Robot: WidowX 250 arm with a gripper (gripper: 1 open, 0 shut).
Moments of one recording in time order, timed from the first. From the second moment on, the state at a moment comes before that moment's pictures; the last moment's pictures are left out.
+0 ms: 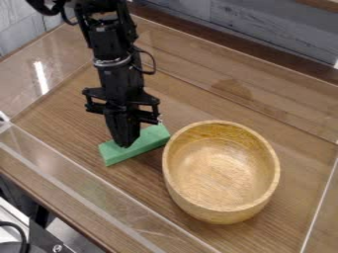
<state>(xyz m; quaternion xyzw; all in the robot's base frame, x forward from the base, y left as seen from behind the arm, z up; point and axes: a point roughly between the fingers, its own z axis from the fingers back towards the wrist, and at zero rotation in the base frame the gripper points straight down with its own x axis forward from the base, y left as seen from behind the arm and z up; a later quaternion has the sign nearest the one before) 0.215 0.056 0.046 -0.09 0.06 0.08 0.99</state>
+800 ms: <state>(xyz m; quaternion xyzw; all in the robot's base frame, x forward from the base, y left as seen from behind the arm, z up) 0.223 0.063 0.056 -0.09 0.05 0.07 0.99</state>
